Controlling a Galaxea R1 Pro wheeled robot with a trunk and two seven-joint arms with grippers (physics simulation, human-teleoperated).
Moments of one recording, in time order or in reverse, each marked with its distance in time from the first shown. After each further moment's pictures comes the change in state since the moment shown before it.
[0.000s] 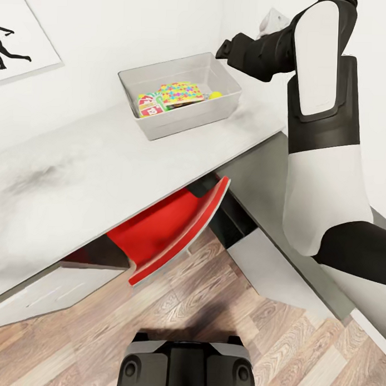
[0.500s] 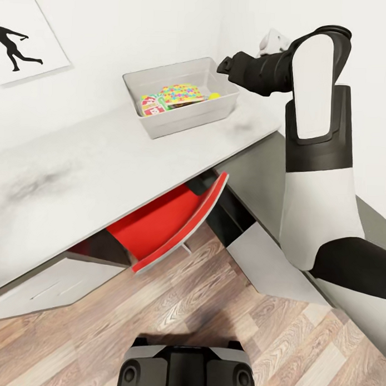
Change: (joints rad) left arm 0.000 -0.001 0.001 -0.002 0.001 0.002 0.000; right arm 0.097 -0.007 0.005 -0.099 0.002 0.000 0.000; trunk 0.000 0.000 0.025
